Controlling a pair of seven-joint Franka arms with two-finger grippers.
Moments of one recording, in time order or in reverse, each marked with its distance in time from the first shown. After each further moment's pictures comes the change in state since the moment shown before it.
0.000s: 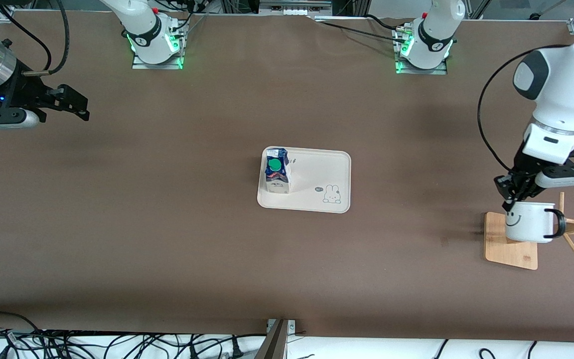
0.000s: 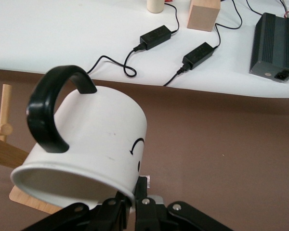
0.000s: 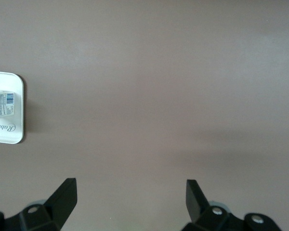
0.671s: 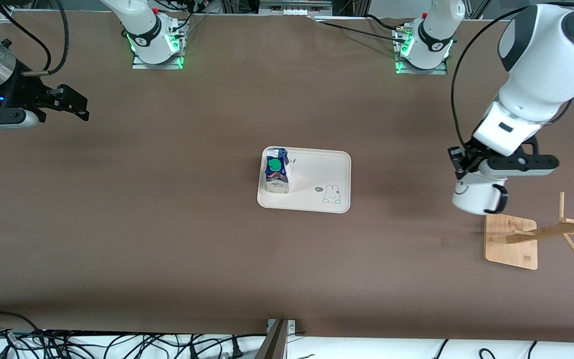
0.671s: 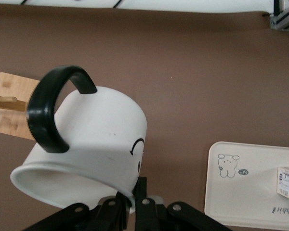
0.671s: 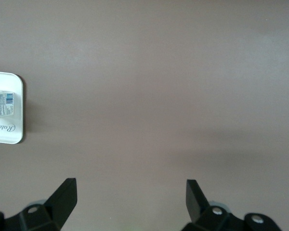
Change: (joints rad) left arm -0.016 0.067 -0.207 0.340 -0.007 -0.669 -0.117; right arm 0.000 0.000 -0.002 0.000 0.000 -0.001 0.000
